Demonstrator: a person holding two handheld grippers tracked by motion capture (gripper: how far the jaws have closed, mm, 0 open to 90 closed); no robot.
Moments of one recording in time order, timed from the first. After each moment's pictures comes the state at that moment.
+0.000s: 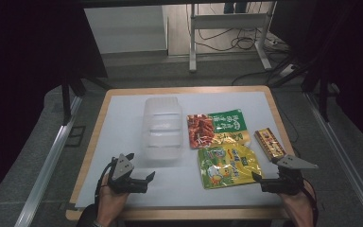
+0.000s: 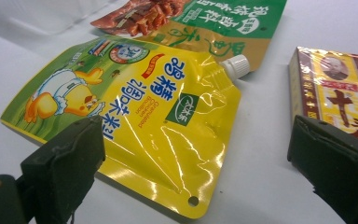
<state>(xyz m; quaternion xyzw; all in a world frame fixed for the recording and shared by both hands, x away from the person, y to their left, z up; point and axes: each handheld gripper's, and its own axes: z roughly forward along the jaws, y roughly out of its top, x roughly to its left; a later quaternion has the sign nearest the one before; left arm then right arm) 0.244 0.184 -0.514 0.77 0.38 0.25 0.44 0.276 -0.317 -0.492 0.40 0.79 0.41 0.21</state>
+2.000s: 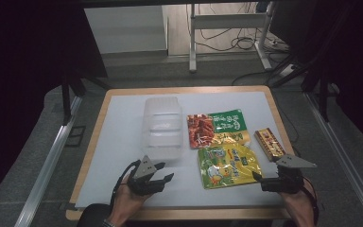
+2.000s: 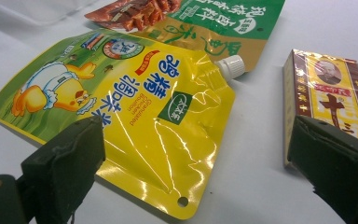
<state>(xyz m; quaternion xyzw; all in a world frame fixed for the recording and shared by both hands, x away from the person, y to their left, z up) 0.246 0.126 -0.502 0.82 0.32 0.17 0.45 0.279 -0.317 -0.491 0.39 0.80 0.40 0.23</state>
